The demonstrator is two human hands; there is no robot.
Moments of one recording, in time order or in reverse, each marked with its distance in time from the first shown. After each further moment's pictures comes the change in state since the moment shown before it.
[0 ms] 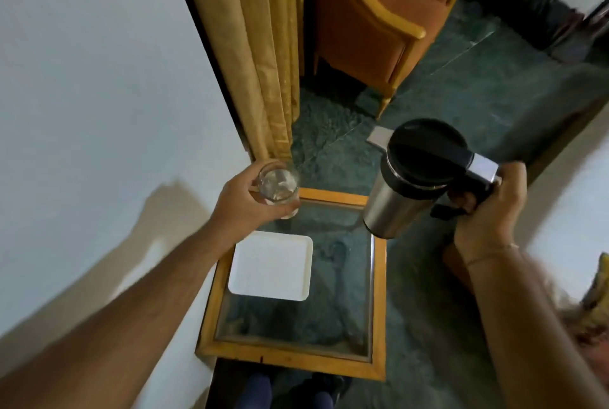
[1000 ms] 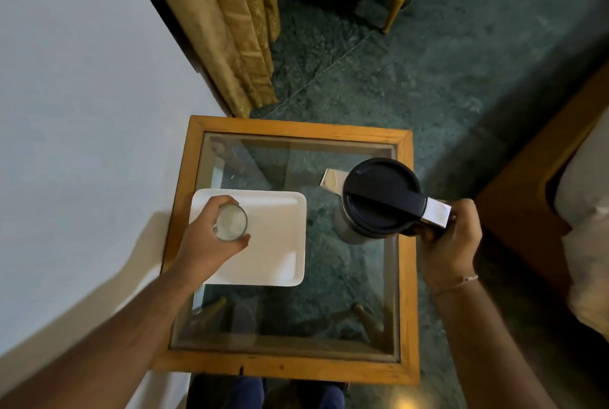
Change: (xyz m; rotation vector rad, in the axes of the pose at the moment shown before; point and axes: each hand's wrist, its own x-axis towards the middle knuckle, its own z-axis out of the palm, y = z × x) left_hand -0.029 -0.332 0.169 0.212 -0.100 -0.392; right_hand 0.036 0.357 -0.087 -0.343 -0.032 0.117
